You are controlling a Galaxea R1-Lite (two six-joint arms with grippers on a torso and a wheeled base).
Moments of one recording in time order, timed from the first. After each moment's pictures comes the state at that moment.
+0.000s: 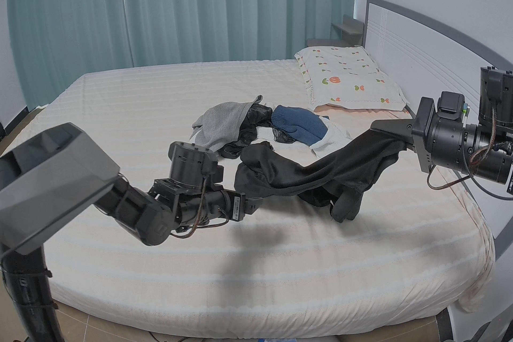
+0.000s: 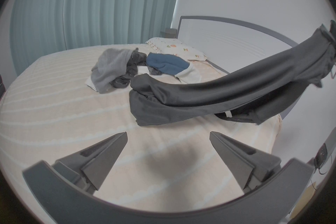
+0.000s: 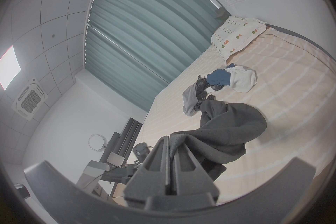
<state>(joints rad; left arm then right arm) -0.51 2.21 -1.07 -0.57 -0.03 -0.17 0.44 1.47 -0.86 -0.43 0.22 0.82</state>
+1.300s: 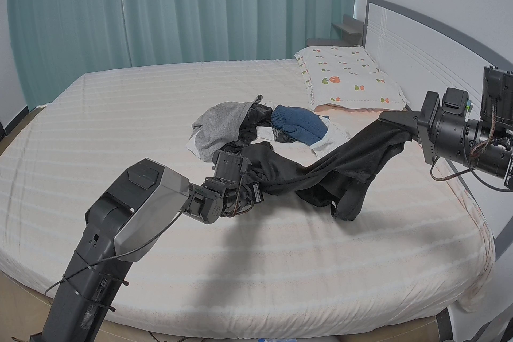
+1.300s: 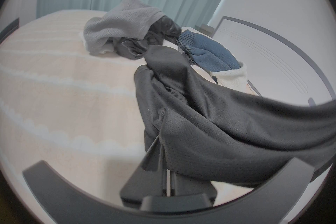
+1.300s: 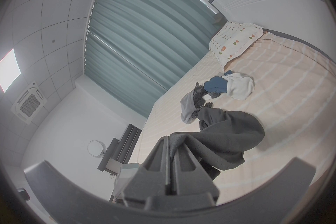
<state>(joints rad) -0.46 2.69 -1.77 -0.29 0.02 -0.53 0.36 1.50 -0.85 -0.49 0.25 0.83</state>
